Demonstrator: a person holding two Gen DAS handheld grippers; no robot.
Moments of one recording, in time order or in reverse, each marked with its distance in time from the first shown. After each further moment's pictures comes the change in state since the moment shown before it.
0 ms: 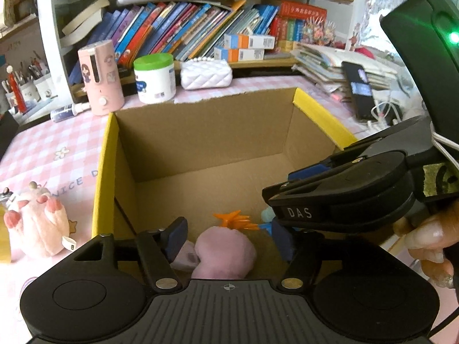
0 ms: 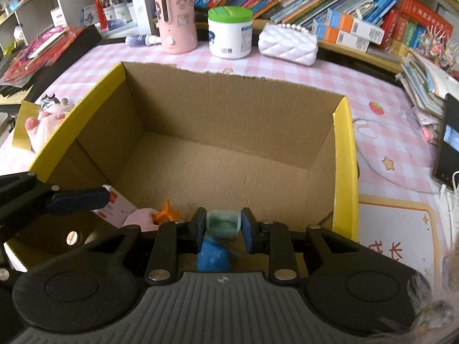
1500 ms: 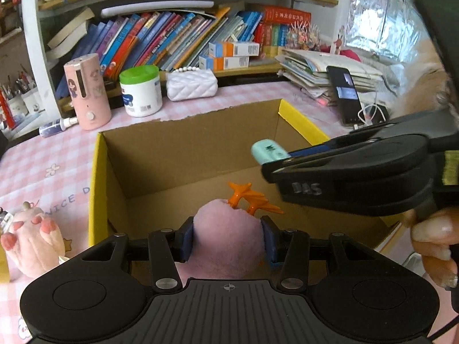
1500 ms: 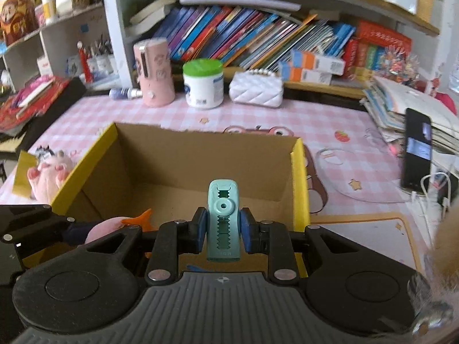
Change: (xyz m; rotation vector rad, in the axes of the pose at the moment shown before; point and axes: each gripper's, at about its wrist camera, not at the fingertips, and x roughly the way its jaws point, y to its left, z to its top) left arm 0.001 -0.003 0.010 0.045 -0.007 -0.037; right arm -0.039 -0.003 0.002 0.081 -0.171 -0.065
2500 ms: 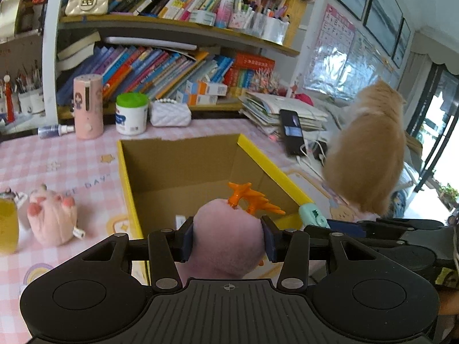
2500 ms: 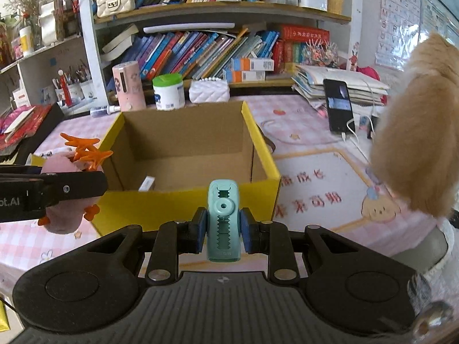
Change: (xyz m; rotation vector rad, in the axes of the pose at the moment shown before) left arm -0.117 0.028 -0.037 -0.071 -0.160 -0.204; right arm -0.131 0.052 -0.109 0.194 -0.126 -0.197
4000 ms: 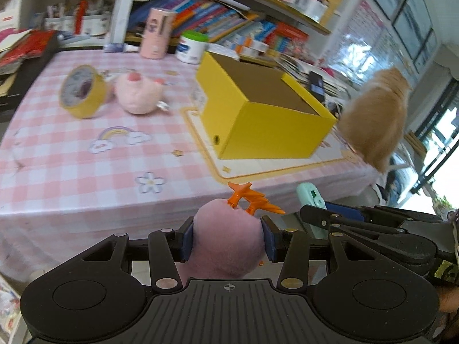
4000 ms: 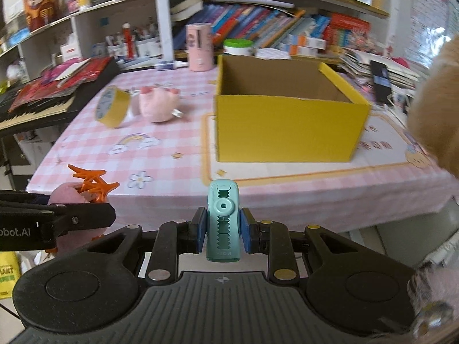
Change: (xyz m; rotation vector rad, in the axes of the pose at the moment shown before) left arm -0.125 0.080 -0.131 -0.165 0.147 -0.011; right arm -0.066 0.147 -0.104 -0.069 0.084 0.055
